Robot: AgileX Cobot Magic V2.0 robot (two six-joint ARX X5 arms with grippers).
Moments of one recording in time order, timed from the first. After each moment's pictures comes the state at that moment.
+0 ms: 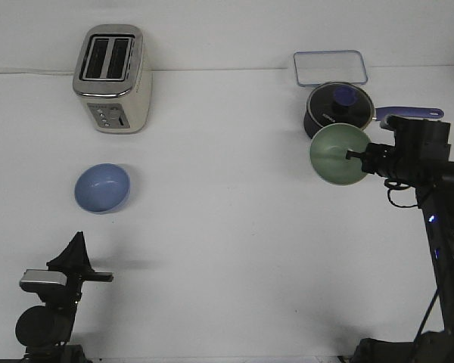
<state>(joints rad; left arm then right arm) 0.01 0.01 0.03 0.17 0.06 0.00 -0.16 1.44 1.42 -0.80 -0.32 0.17</state>
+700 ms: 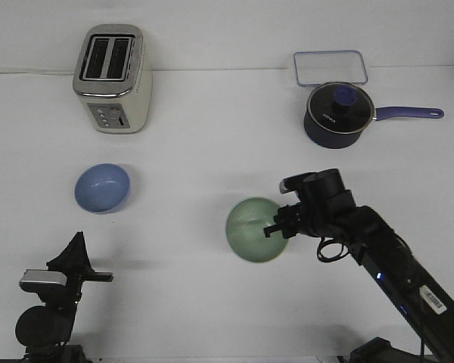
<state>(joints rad) 0.01 0.01 0.03 0.17 0.06 0.00 0.43 1.27 1.07 -0.73 -0.28 0.25</state>
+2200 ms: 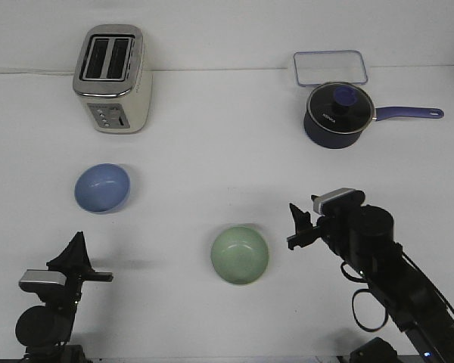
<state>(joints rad) 0.01 0.01 0.03 0.17 0.06 -0.03 0.44 0.83 0.87 -0.46 -0.05 0.16</state>
